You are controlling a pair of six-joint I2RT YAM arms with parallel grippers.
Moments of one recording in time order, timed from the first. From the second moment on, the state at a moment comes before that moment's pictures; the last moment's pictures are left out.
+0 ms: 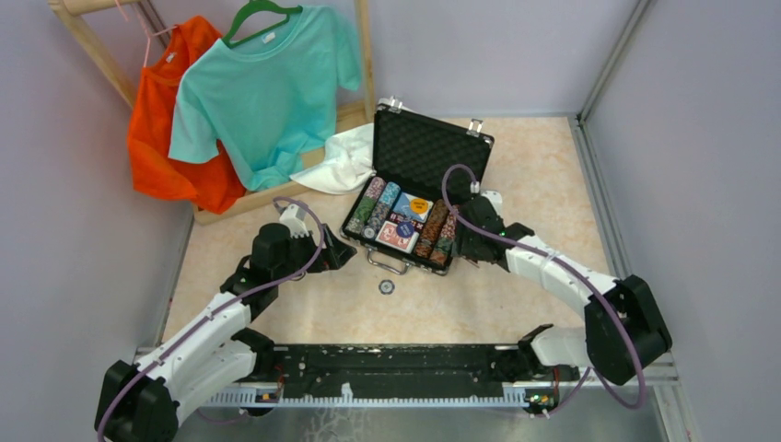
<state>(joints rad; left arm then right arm) -0.47 0.84 0.40 -0.01 0.18 -0.61 0.54 1.27 0.72 -0.45 0.27 0.56</state>
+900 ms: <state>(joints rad) -0.47 0.85 0.40 -0.01 0.15 -0.60 0.56 1.74 1.30 -0.45 0.18 0.46</state>
